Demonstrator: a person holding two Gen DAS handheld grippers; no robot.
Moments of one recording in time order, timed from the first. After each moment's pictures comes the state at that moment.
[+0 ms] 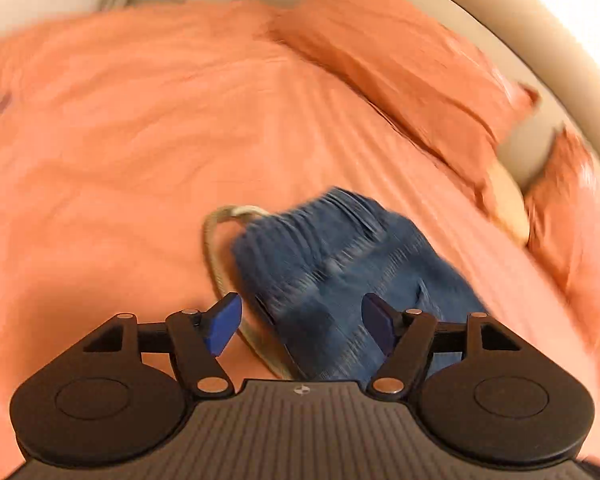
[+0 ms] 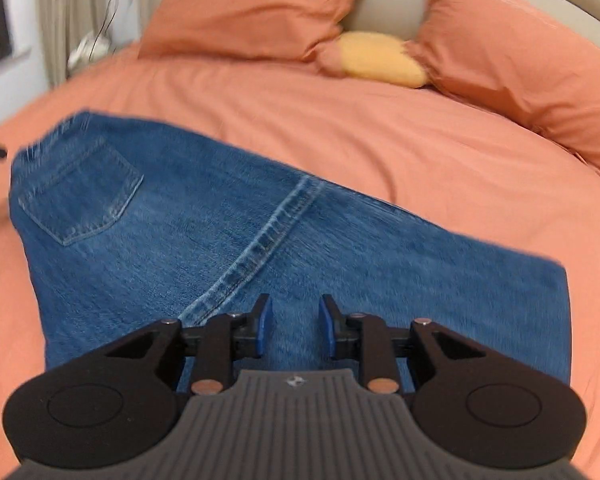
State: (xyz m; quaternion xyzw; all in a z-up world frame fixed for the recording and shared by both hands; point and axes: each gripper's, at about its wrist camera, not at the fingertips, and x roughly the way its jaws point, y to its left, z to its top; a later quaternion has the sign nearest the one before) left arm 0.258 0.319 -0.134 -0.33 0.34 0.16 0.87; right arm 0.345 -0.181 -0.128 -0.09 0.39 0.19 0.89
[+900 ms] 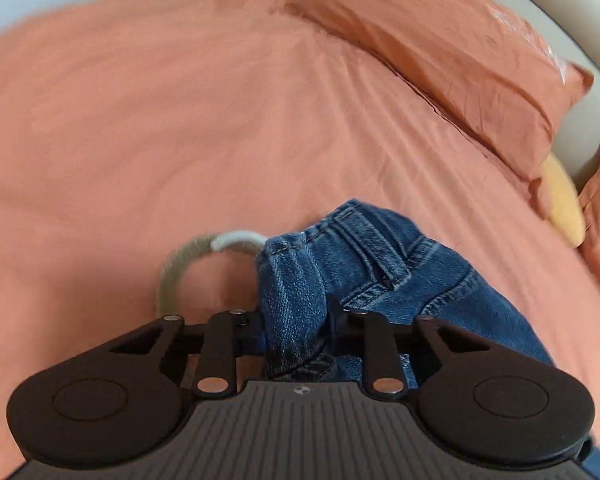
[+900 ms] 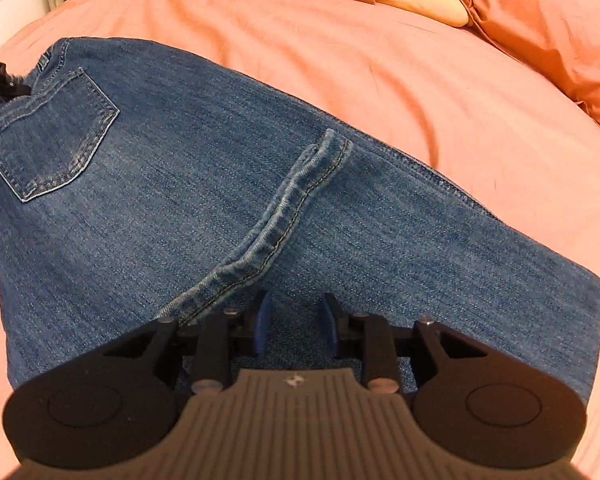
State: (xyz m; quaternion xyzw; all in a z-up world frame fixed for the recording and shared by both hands) left arm 0.338 0.311 -0.149 -0.26 0.39 0.22 0.86; right arm 0.392 -0.159 -0.159 -0.13 0.49 0.19 0.84
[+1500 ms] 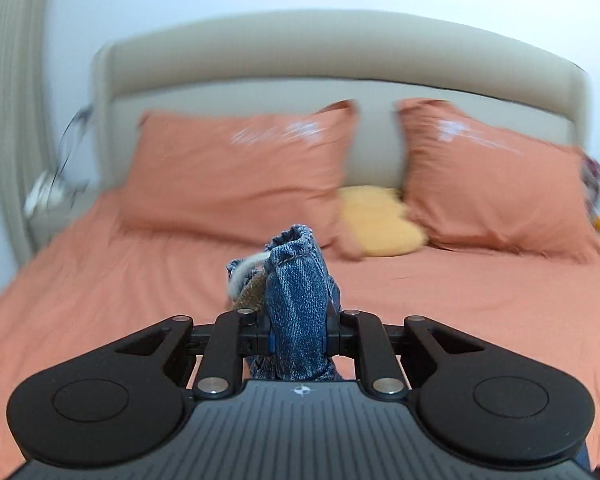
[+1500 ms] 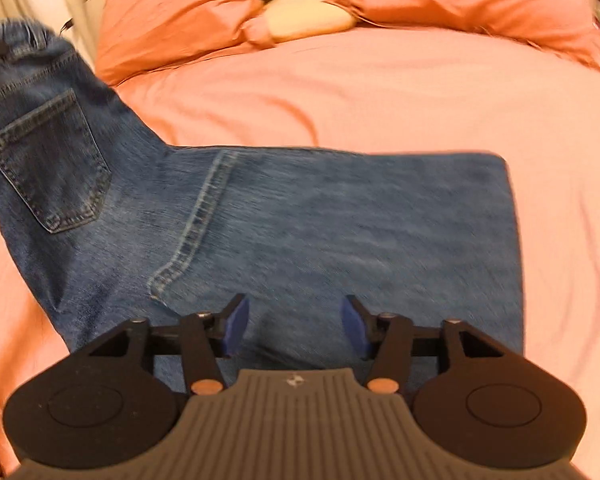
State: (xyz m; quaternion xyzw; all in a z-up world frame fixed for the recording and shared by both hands) left arm 0.338 0.035 0.042 0.03 0.25 0.08 0.96; right arm 0.318 -0.295 -0.119 0.07 0.46 0.15 0.87
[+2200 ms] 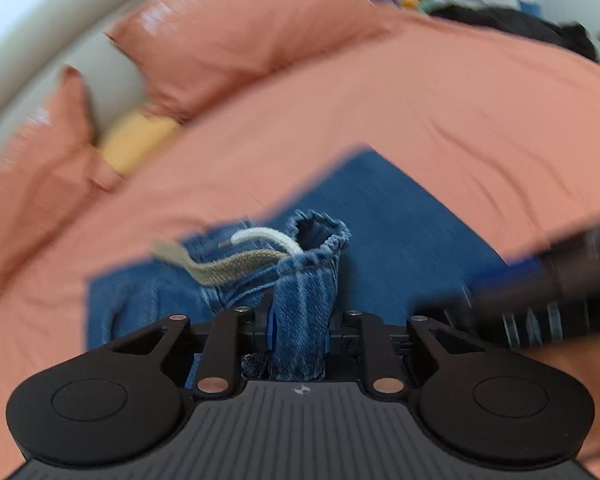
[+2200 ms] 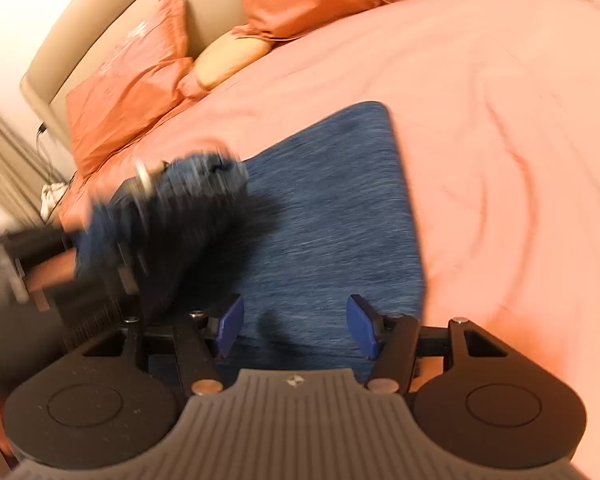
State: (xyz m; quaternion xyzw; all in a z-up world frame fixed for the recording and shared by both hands) left arm 0.303 -0.212 -0.166 0.25 0.39 -0.12 0.88; right arm 0.279 -0.399 -0.156 0.23 0.42 0.12 0.87
